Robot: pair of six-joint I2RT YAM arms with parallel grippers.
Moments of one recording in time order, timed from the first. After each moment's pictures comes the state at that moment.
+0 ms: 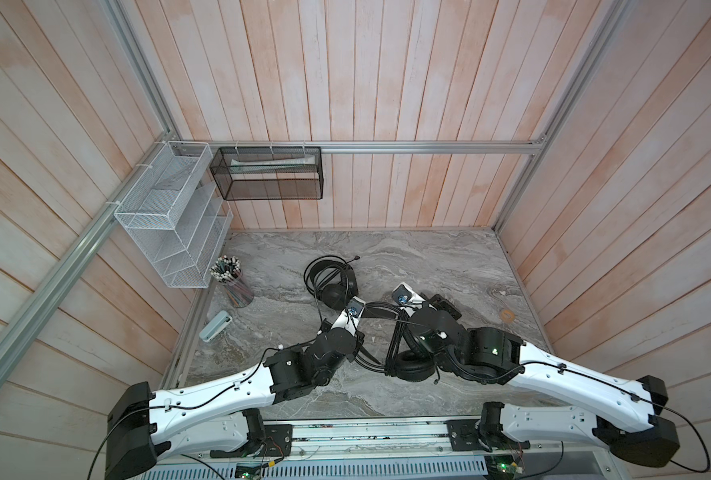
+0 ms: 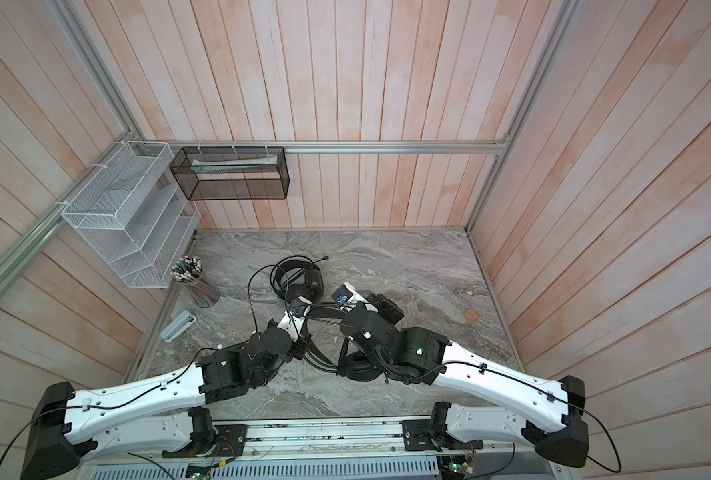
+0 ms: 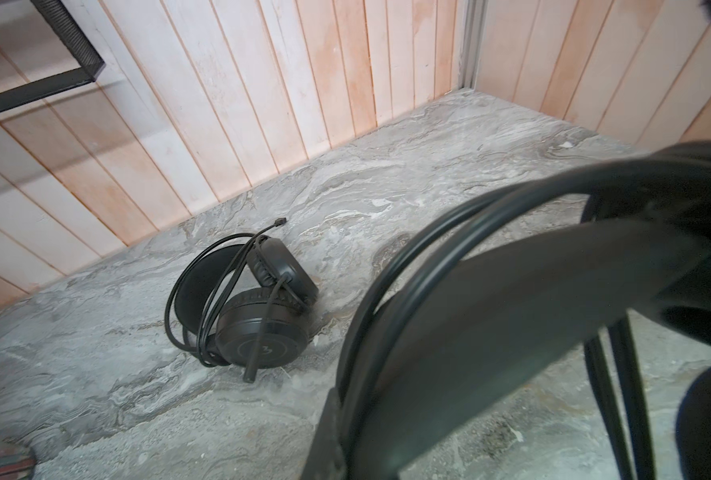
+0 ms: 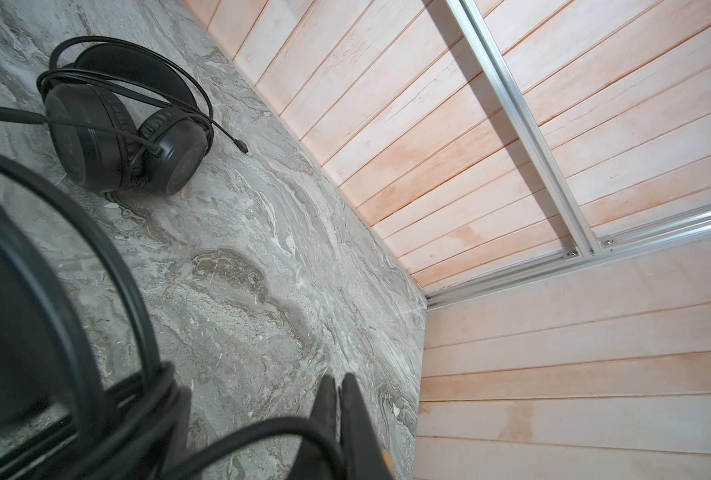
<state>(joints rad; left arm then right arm) -1.17 1.08 0.75 -0.12 -0.64 -0.10 1.18 1.08 1.09 -0.70 0.96 -0.20</state>
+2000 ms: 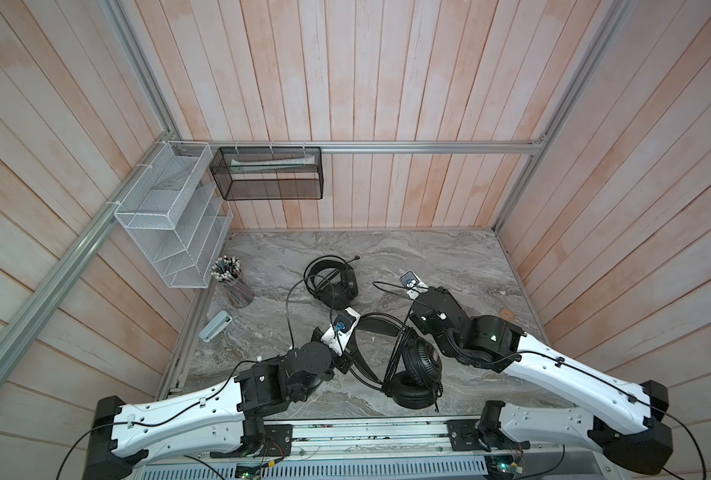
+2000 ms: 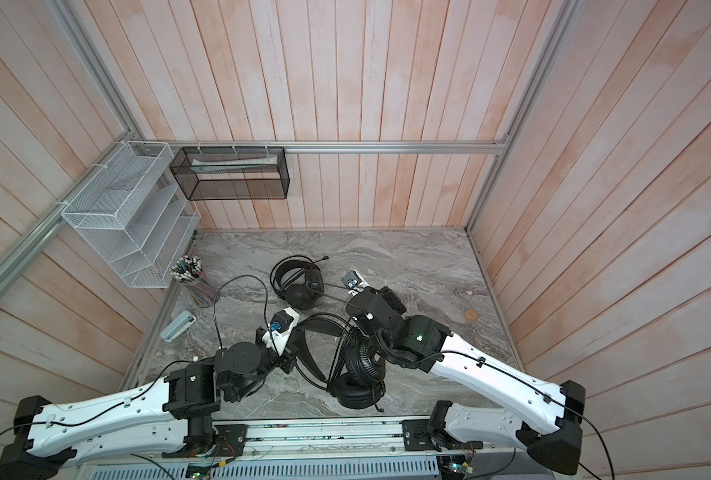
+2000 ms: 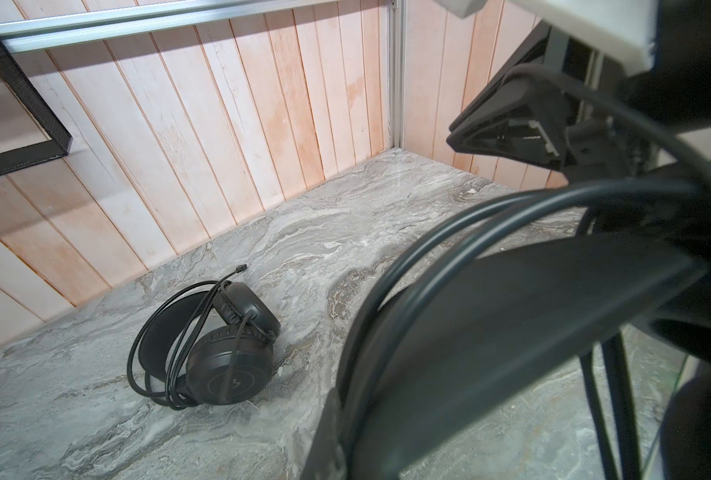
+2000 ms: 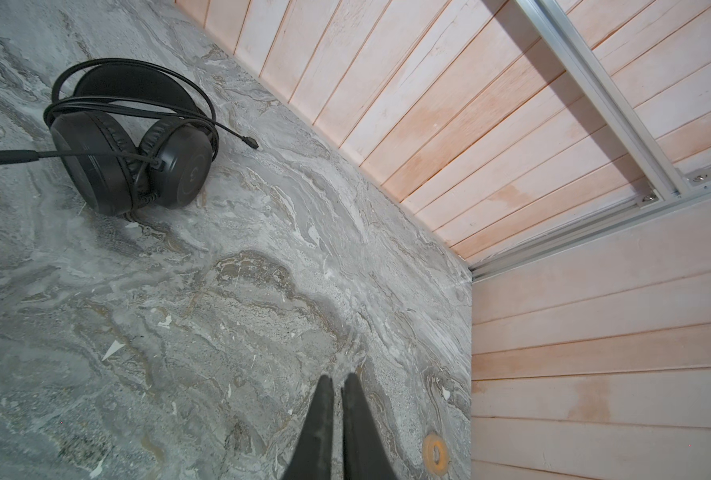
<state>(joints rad) -1.25 0.85 0.70 -0.13 -0.56 -0.06 1.05 1.10 1.12 -0.73 0.80 -0.05</state>
